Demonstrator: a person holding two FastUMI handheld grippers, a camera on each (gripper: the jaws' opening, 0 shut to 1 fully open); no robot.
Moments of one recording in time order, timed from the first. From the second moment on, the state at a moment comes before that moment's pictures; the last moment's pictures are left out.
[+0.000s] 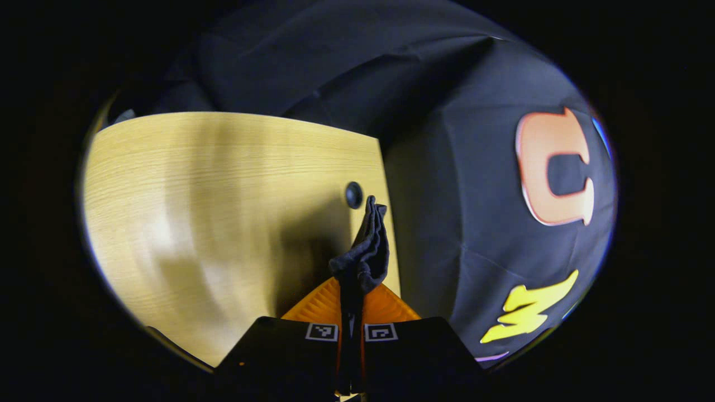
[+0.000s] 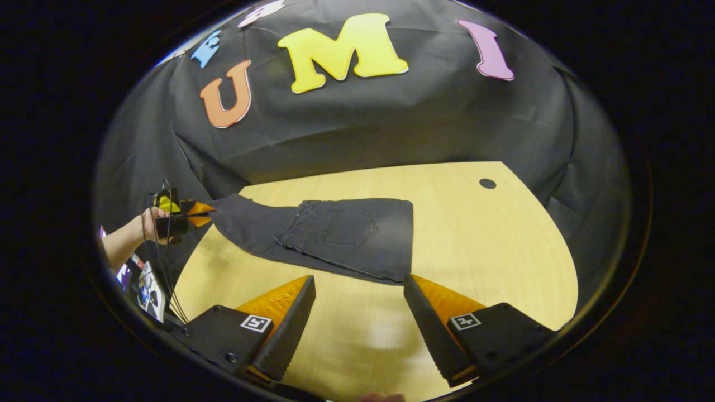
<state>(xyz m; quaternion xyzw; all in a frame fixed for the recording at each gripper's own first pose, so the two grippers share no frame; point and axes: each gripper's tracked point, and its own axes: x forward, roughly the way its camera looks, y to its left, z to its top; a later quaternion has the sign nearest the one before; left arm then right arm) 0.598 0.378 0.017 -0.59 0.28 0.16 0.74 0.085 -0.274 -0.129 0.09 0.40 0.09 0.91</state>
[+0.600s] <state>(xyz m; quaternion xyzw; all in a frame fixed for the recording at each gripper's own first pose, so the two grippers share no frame) 0.599 0.111 0.140 -0.27 0.25 -0.12 0.92 0.045 -0.353 -0.078 0.08 0.34 0.04 0.94</state>
